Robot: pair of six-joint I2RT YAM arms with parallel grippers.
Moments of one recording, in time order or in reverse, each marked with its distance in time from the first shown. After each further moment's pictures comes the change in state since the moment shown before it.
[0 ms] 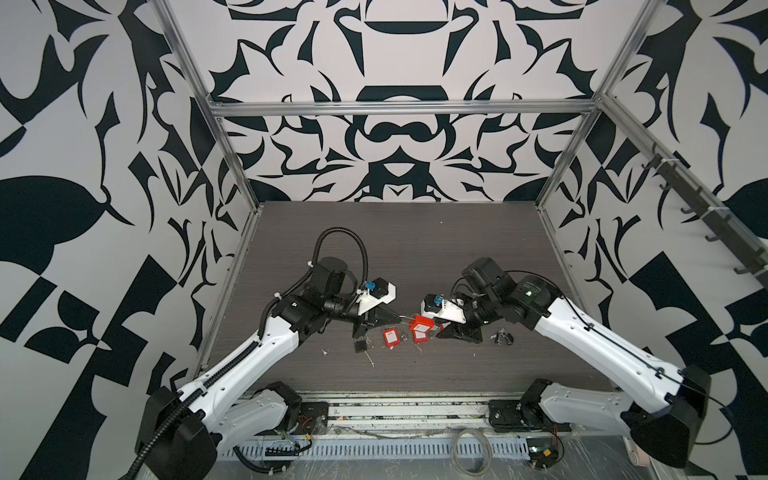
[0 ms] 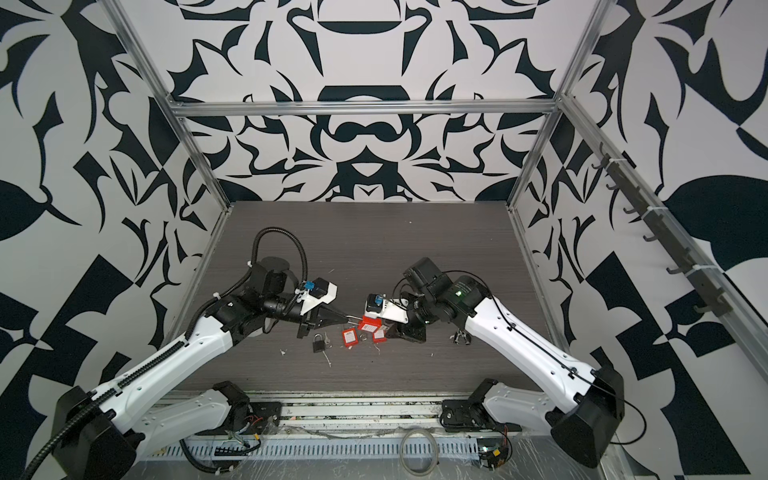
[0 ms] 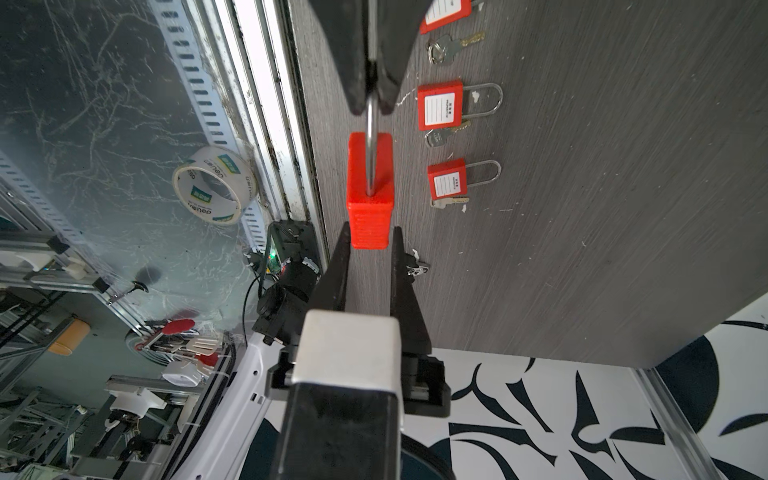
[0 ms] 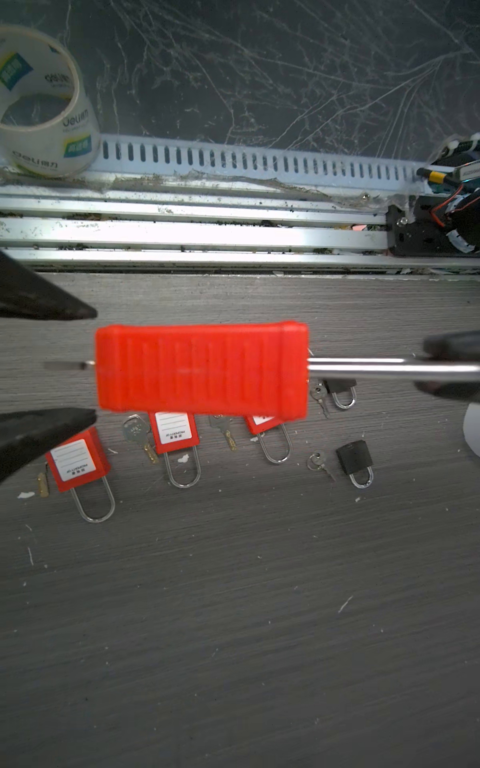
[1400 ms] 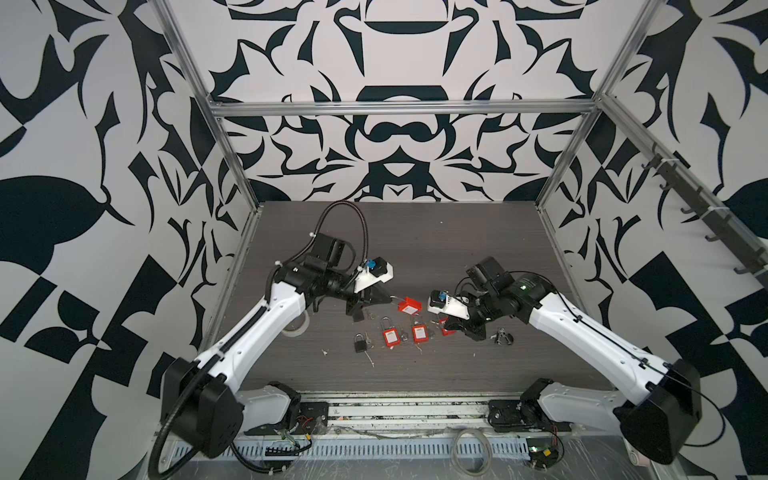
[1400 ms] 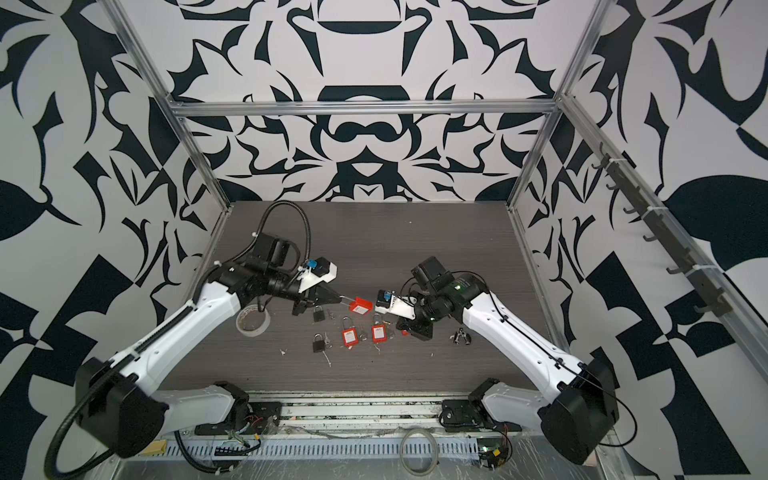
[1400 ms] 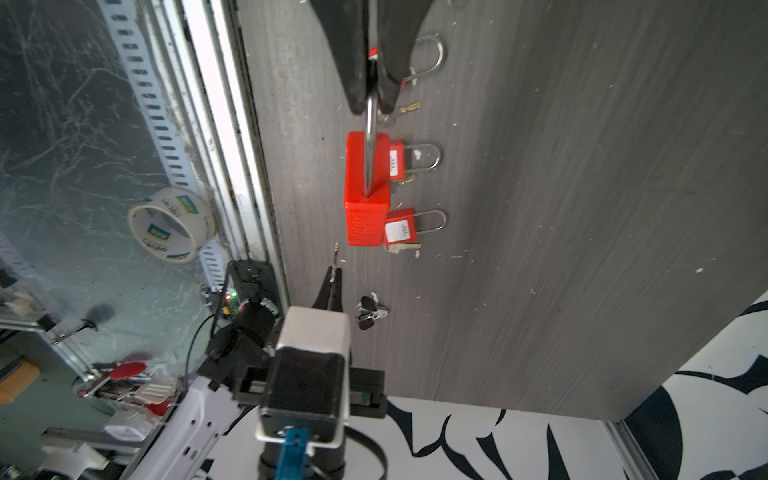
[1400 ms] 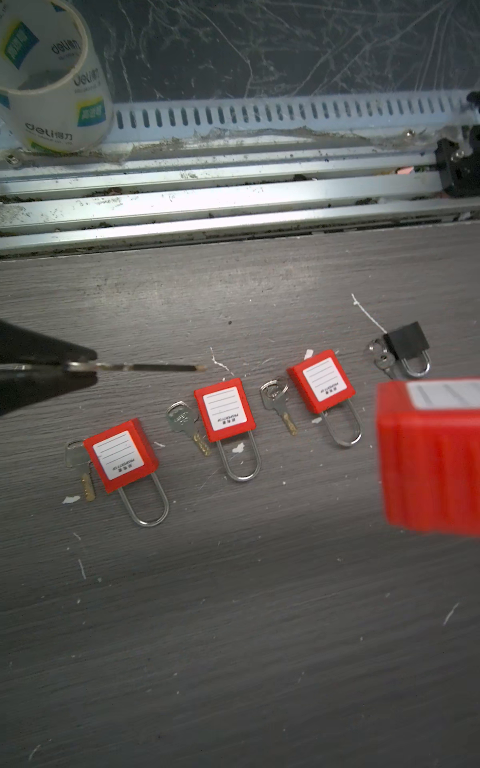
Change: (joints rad) left arm 0.142 0.268 0.355 -0.443 -0.066 0.337; right arm -0.116 0.021 -0.087 0.024 0.024 -0.002
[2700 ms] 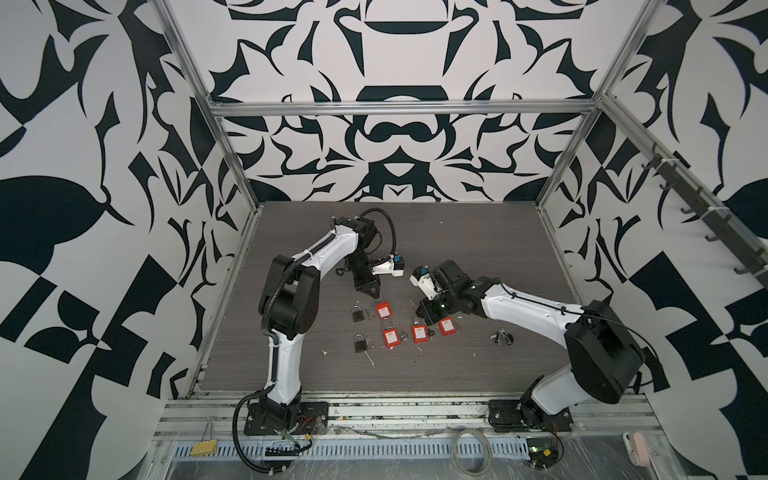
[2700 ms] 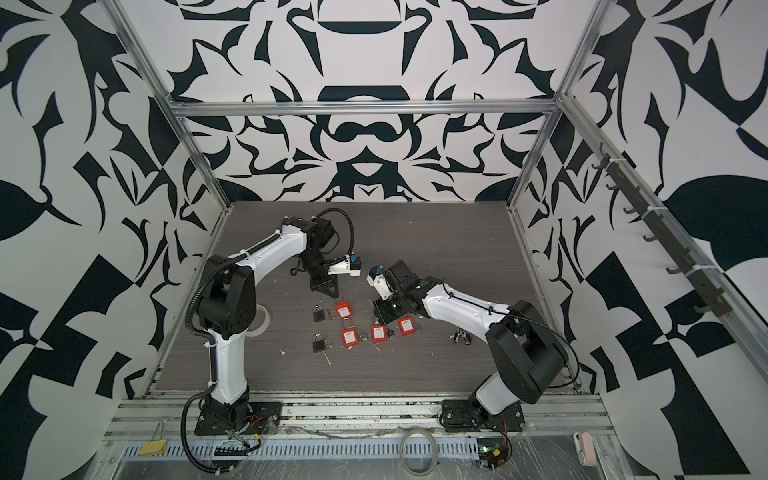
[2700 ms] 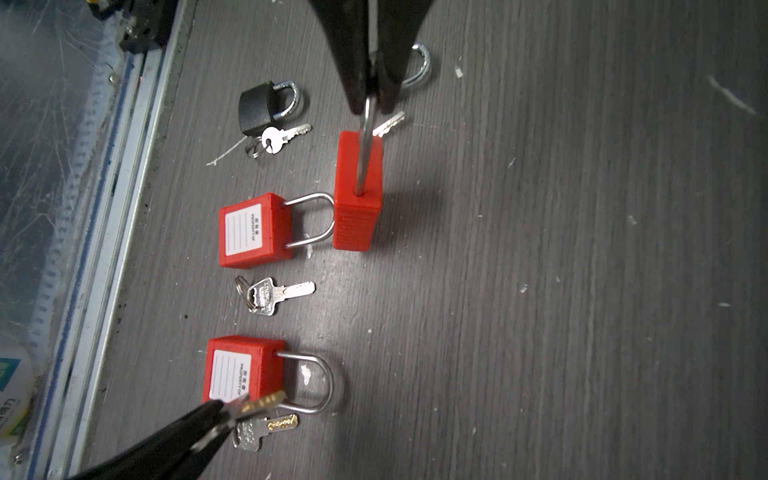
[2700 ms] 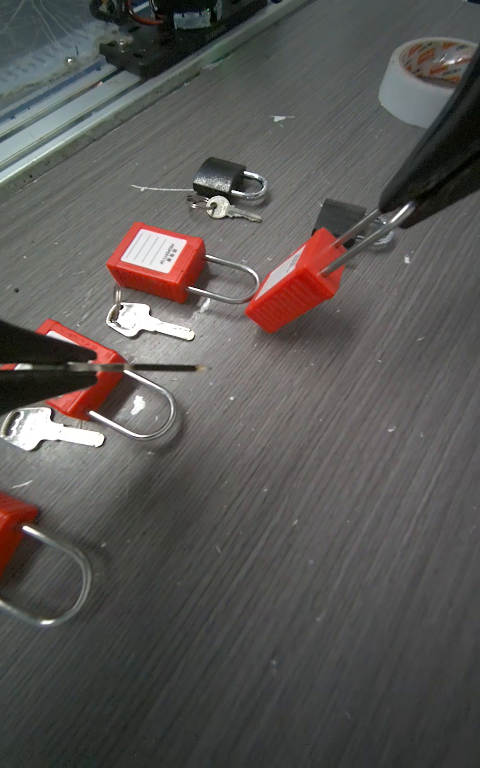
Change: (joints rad) left arm 0.004 0.719 0.531 -0.492 -0.462 0.171; right arm 0.093 0.354 -0.072 0.538 0.137 0.887
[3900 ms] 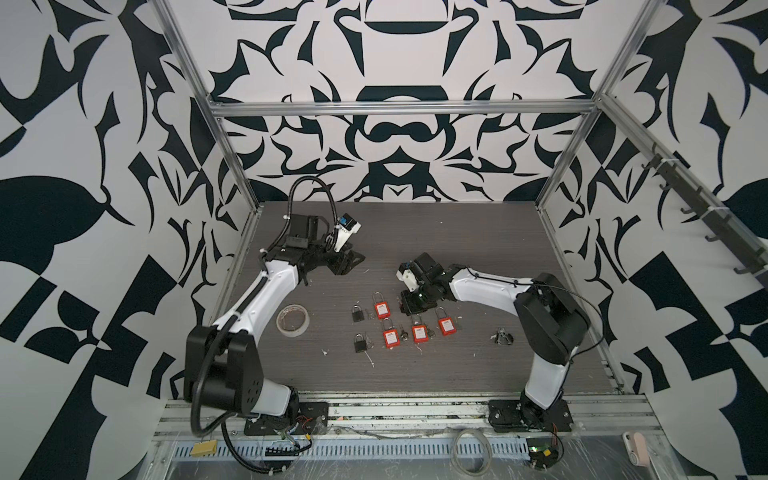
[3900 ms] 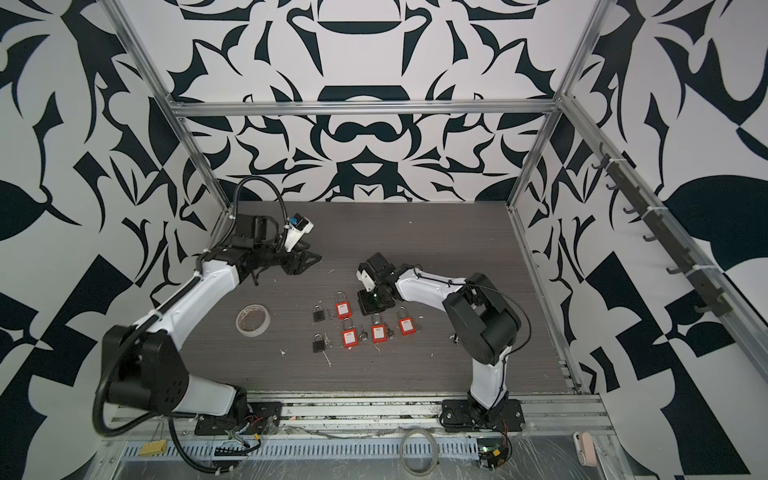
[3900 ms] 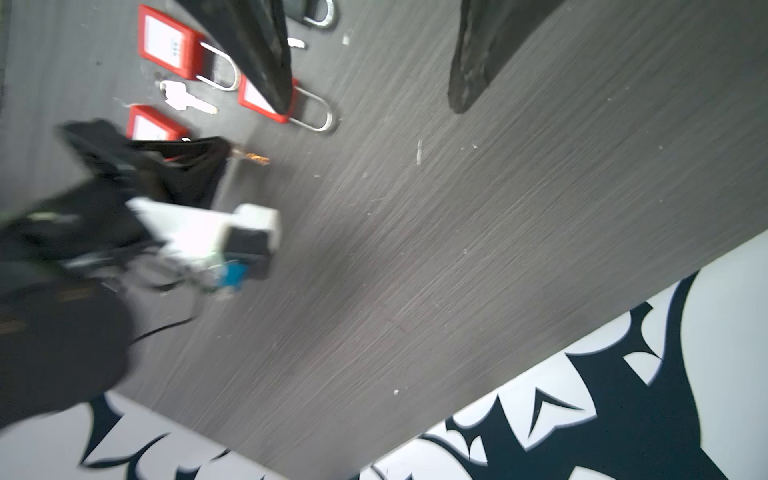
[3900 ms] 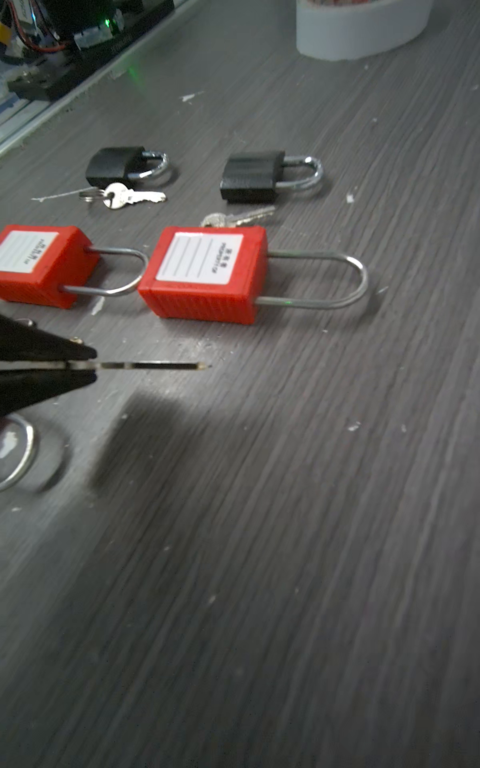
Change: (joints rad) left arm 0.243 -0.669 -0.612 0.891 0.175 -0.575; right arm 0.027 0.330 0.267 -0.067 -0.021 0.177
